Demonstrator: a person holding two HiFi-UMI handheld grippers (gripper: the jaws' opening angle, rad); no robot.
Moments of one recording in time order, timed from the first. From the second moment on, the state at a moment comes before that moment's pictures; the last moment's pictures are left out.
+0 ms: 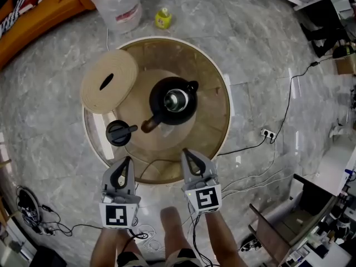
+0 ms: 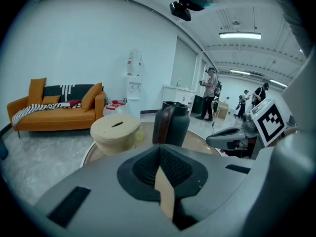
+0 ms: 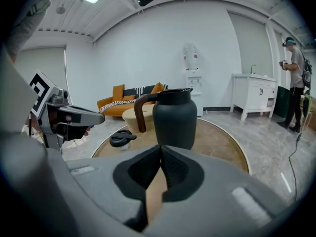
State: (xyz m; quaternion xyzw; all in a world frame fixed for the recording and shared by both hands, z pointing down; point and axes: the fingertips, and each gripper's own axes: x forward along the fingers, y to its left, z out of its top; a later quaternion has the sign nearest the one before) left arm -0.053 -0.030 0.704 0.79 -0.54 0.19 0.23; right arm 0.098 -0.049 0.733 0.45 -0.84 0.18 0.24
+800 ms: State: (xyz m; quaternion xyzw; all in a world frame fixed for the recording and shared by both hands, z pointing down) left arm -0.065 -0.039 0.731 0.78 -0.55 0.18 0.25; right arm 0.074 -0.094 0.815 0.43 -0.84 0.21 0.26
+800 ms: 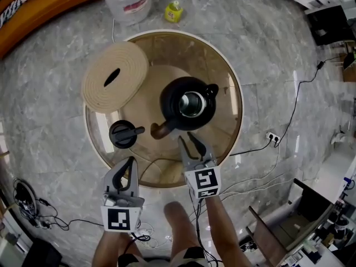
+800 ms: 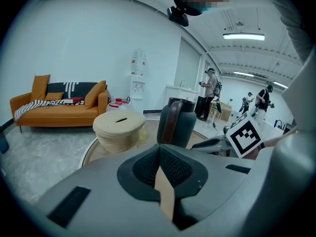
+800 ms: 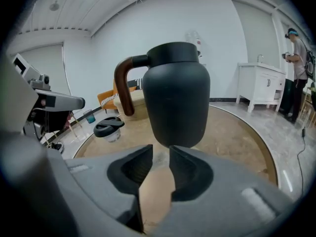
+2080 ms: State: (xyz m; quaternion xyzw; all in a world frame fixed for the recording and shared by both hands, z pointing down) left arm -0.063 -0.040 0.691 0.79 -0.55 0.17 0.23; right arm 0.074 -0.092 0.774 0.44 -0.84 0.18 0.24
